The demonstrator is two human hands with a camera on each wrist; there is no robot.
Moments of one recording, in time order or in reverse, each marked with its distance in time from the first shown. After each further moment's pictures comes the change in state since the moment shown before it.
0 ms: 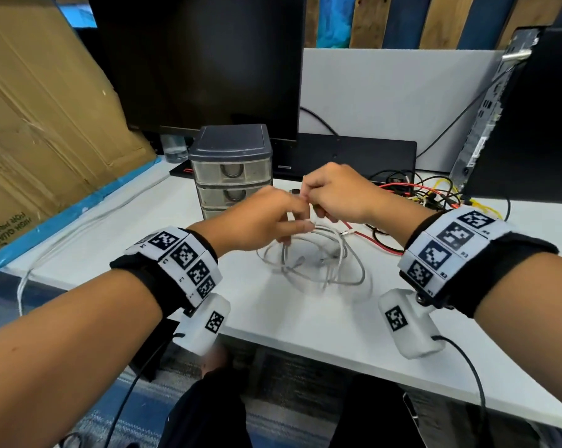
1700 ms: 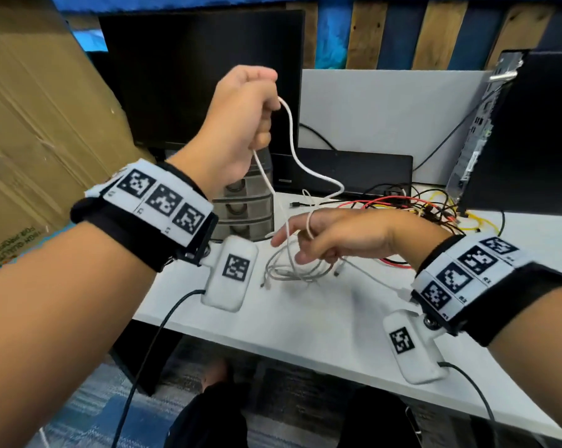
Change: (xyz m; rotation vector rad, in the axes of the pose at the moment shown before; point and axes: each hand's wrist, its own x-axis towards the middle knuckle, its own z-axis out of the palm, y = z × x) left_hand 0.028 0.063 -0.100 -0.944 0.776 -0.291; right_hand -0.027 -0.001 0.002 0.395 -0.540 0.044
